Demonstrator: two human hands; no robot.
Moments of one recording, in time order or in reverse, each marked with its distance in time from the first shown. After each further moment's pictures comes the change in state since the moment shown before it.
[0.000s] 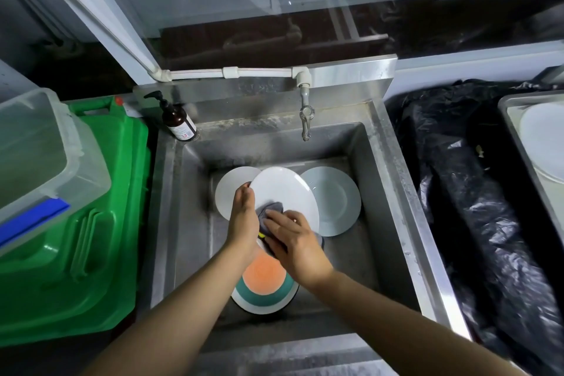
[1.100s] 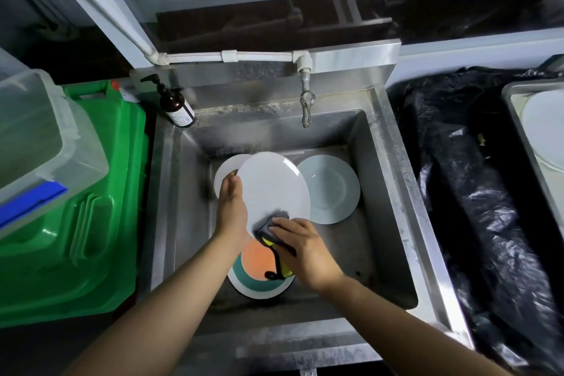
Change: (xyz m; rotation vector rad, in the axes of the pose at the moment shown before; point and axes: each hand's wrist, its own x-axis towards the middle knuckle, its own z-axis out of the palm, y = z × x) left_hand -0.003 0.004 -0.016 0.017 0.060 0.033; right_hand -0.040 0.005 -0.003 0.039 -0.128 0.072
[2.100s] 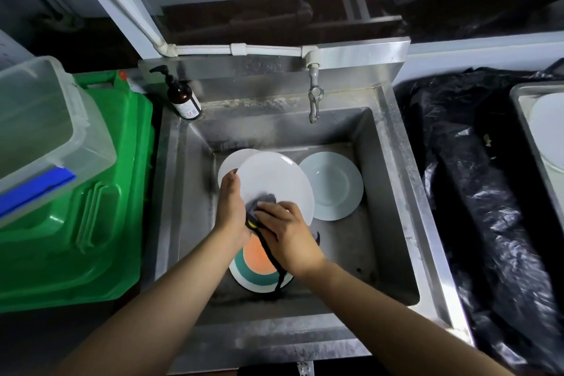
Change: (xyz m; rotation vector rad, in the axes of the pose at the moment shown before) left_hand -0.010 0.003 -0.007 -0.288 -0.002 -0.208; right_hand 0.033 -0.036 0.017 -0.051 0.063 -0.062
